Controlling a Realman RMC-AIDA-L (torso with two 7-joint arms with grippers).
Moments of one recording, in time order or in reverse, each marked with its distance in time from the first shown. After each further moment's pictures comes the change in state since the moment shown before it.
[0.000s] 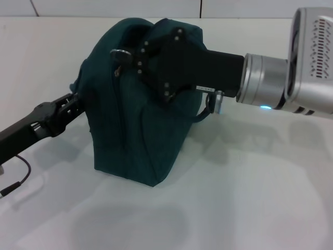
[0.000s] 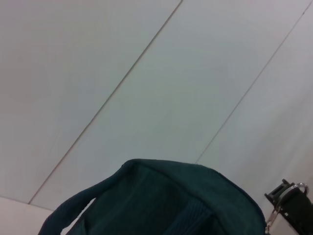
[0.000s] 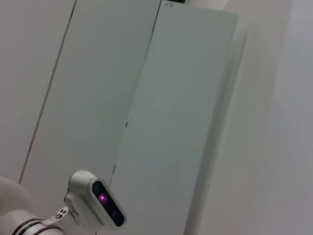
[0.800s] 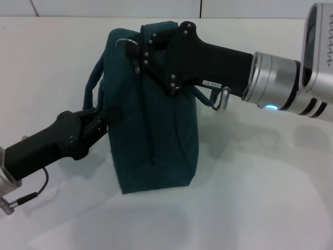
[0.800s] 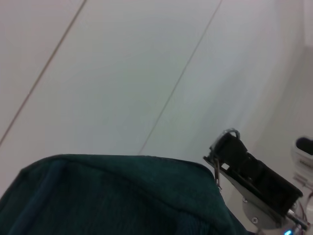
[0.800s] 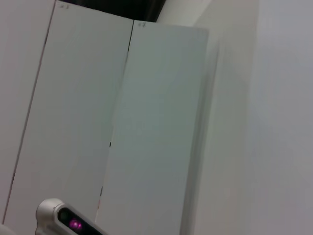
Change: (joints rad) left arm -0.021 -0.002 0.086 -0.041 0.006 0.077 0.183; right arm -0.042 0.000 0.000 -0.023 0.054 -0.016 0.058
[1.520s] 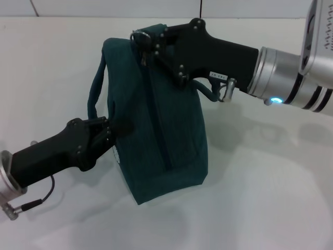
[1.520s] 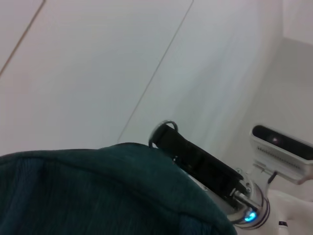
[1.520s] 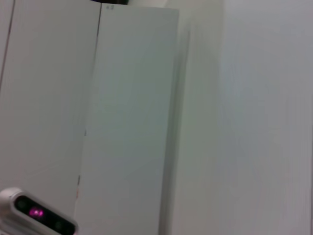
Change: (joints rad) left arm -0.002 0.003 0.054 0.000 0.001 0.028 0.004; right arm 0.008 -0.007 0.027 0.032 -0.002 0.048 0.059
